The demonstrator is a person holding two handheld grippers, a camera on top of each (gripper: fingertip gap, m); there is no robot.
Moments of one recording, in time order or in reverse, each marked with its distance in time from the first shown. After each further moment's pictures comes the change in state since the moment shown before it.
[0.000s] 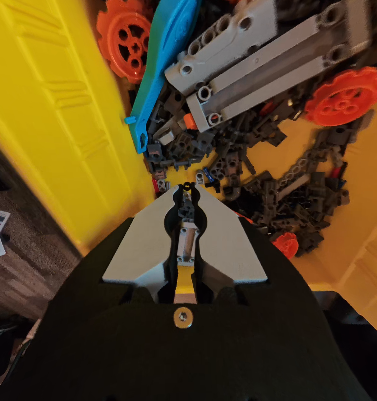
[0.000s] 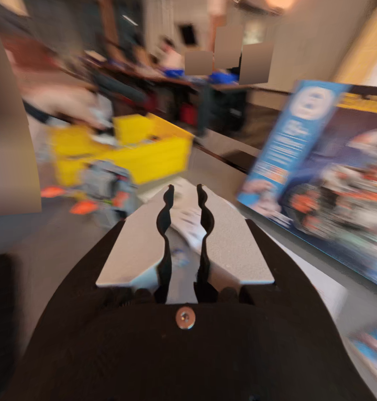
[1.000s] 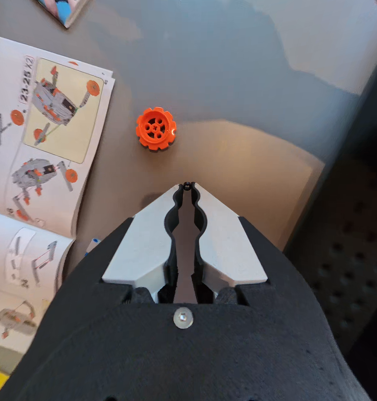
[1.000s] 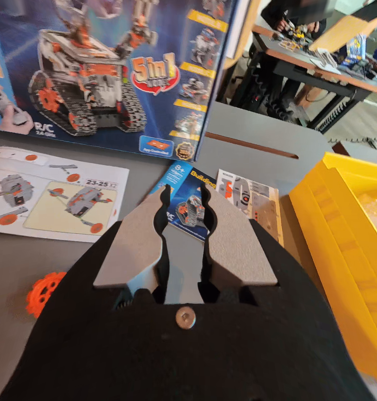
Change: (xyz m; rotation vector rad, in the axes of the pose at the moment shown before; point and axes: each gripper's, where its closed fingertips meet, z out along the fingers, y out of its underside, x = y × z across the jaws) left arm 0.493 0.027 -0.029 0.482 0.192 1.025; right arm 0.203 0.074 -0.138 -0.386 0.867 0.037
